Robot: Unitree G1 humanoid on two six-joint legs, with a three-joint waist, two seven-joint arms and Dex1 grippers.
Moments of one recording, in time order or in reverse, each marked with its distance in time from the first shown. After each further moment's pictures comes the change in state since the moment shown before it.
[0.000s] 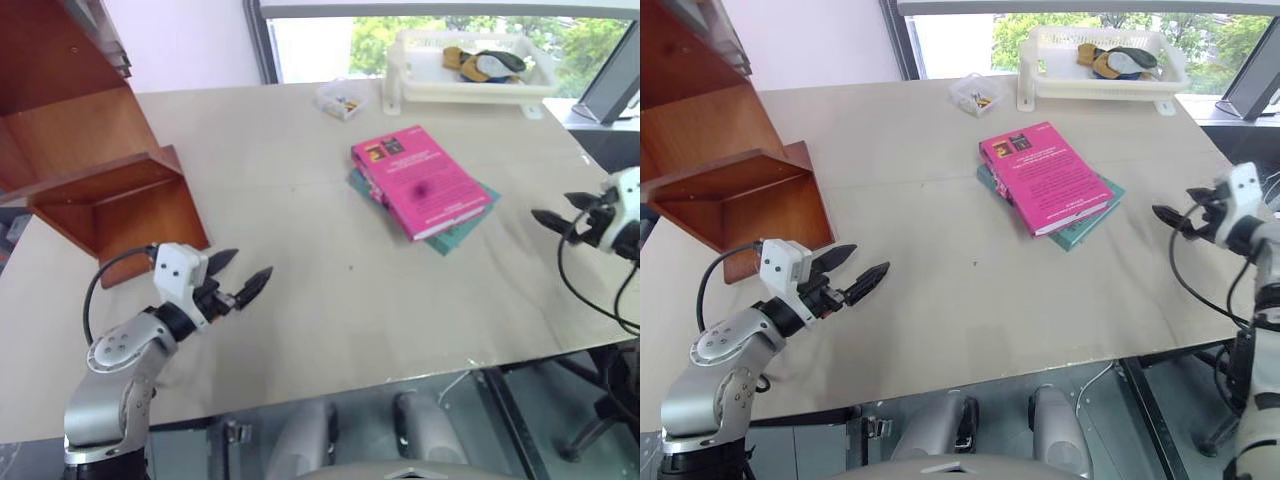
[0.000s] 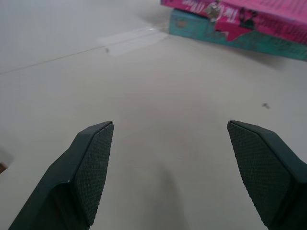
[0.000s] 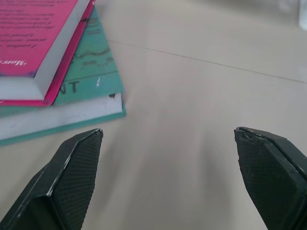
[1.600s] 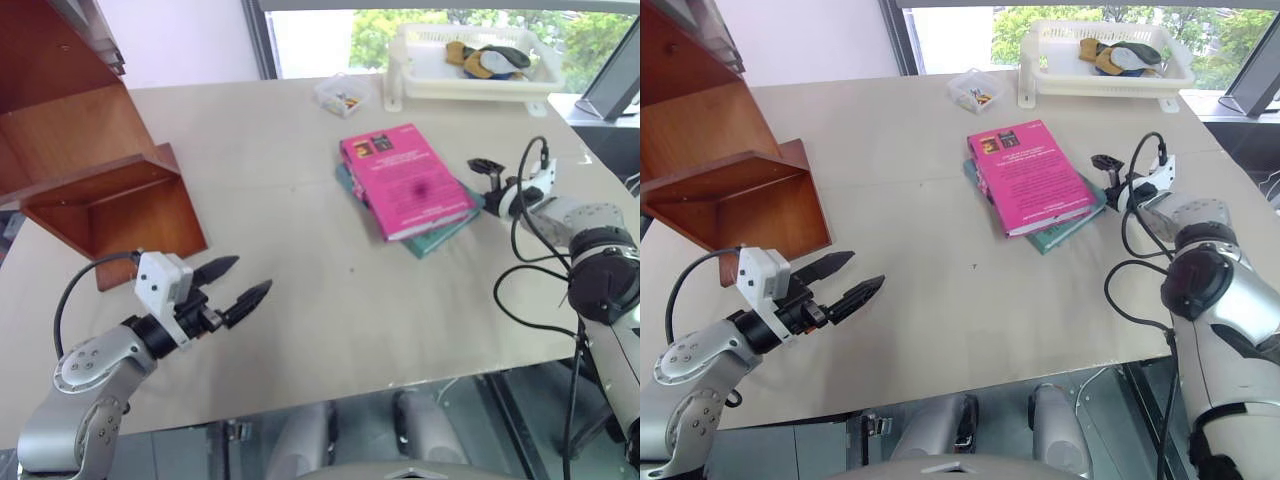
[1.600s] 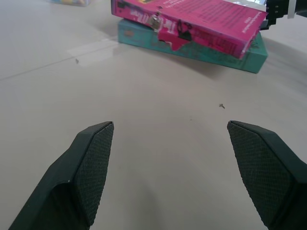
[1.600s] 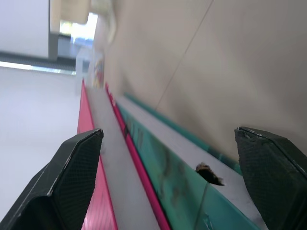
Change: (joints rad) left arm 0.141 0.116 0.037 -0.114 -0.159 -0.025 0.007; right arm -0.347 0.227 -0.554 0.249 0.410 0.897 -0.579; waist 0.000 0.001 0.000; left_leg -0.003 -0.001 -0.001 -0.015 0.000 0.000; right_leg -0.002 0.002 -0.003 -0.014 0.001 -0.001
